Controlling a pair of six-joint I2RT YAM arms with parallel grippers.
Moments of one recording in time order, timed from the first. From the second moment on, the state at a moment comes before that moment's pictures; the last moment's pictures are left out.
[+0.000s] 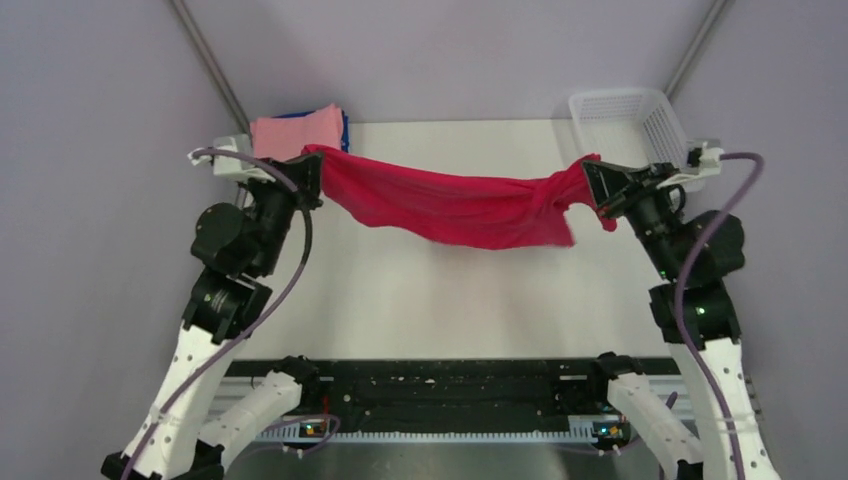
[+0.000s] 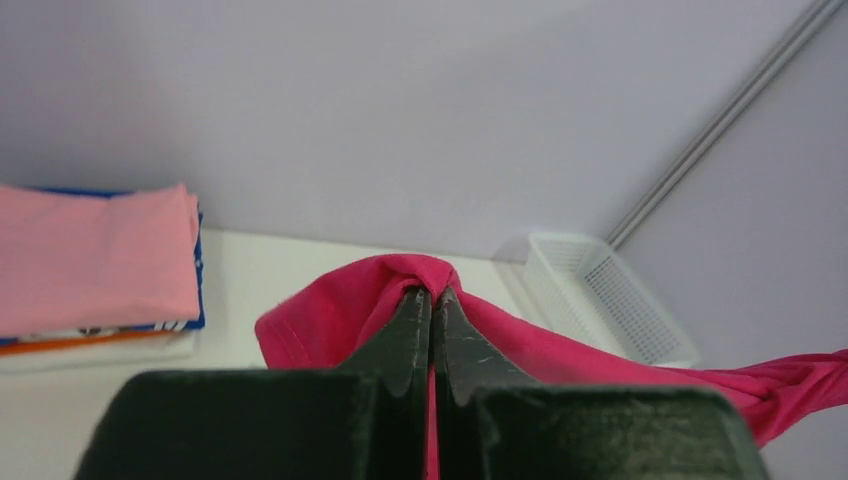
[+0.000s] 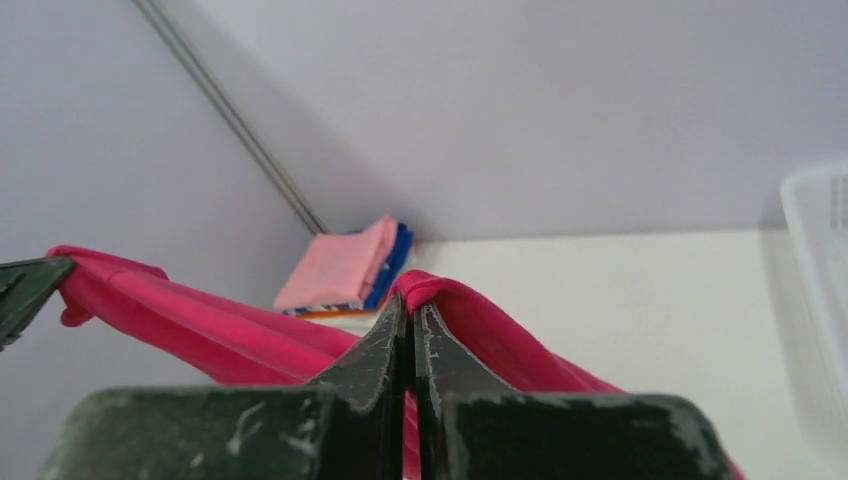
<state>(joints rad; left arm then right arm) -0.42 0.80 1.13 -0.16 -0.20 -0.41 0.17 0.69 0.99 -0.10 -0.20 0.49</state>
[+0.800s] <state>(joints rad) -0.37 1.12 1.46 -0.27 -0.35 -0.34 0.17 0.83 1.14 -0.17 -0.12 0.41</state>
